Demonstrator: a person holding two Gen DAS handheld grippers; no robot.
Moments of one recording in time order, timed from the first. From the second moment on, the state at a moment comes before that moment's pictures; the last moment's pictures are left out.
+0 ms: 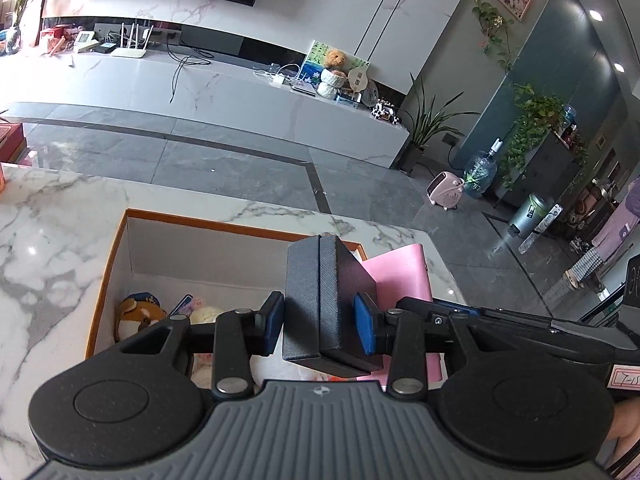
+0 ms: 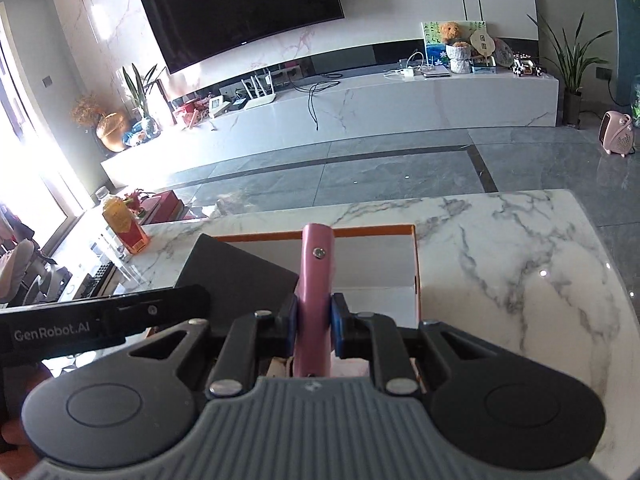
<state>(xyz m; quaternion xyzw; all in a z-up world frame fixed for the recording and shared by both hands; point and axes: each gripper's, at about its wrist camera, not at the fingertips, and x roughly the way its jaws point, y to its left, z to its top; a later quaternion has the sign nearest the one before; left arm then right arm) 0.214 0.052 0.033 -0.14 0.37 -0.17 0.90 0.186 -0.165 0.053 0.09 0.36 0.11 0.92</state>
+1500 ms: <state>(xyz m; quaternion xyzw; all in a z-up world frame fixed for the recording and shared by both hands) 0.291 0.066 -0.048 -0.16 0.44 -0.10 0.88 0.317 -0.121 -0.041 -0.02 0.43 0.08 0.90</state>
